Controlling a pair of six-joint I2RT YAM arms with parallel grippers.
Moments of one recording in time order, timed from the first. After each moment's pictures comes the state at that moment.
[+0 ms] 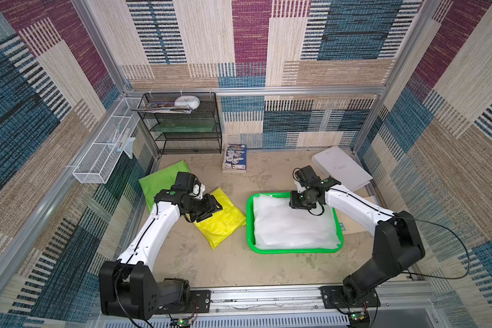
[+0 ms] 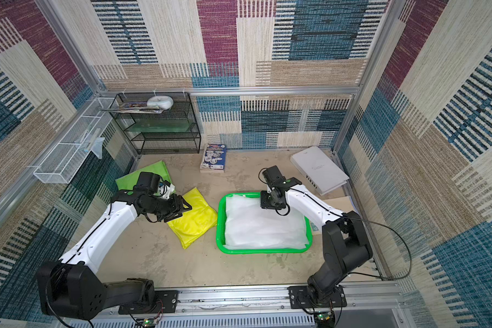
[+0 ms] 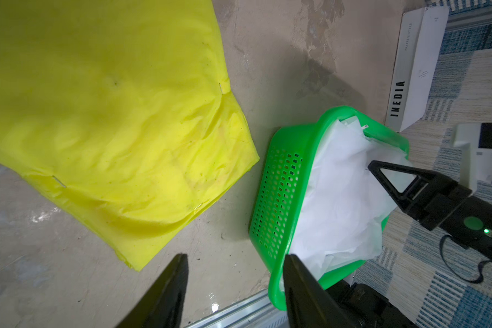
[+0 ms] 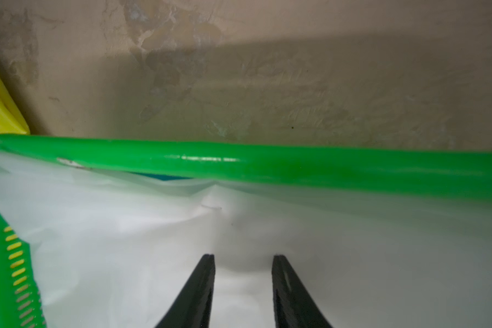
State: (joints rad) left arm -0.11 1.31 1.08 -0.91 0.50 -0.52; right arm 0.47 1.65 1.23 -0.74 -0.06 0.45
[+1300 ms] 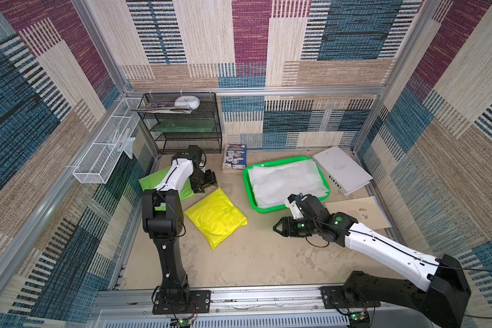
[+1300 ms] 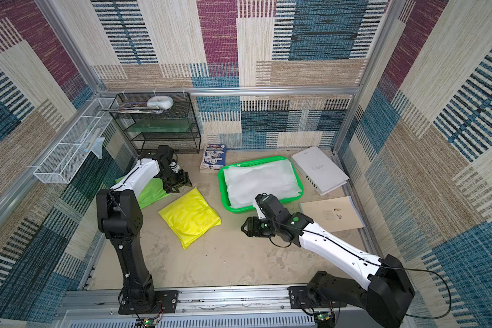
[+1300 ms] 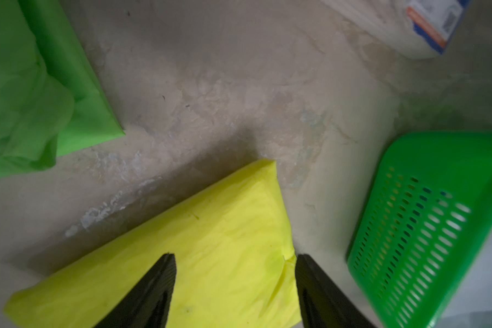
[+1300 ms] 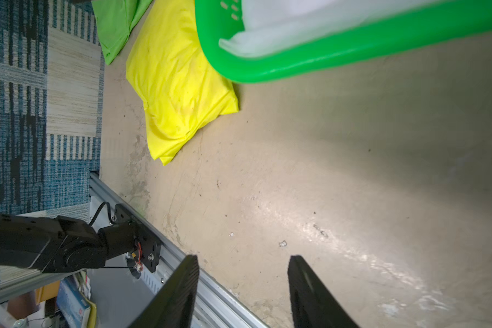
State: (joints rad) left arm -0.03 2.11 1.78 -1.07 0.26 -0.36; right arm 0.81 1.14 0.77 -0.47 -0.25 0.77
